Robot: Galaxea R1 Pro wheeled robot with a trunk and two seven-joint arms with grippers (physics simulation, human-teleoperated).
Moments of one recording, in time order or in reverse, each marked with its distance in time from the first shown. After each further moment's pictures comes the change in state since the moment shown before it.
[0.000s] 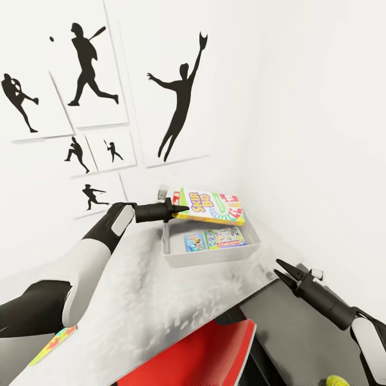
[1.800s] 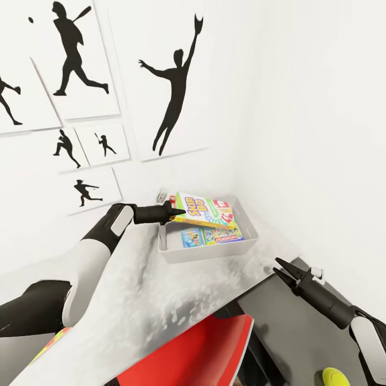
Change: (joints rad) left arm 0.000 0.000 0.014 0.011 0.009 -0.010 0.147; right arm 0.001 0.010 0.000 -0.023 -0.001 0.000 -0.003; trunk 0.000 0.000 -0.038
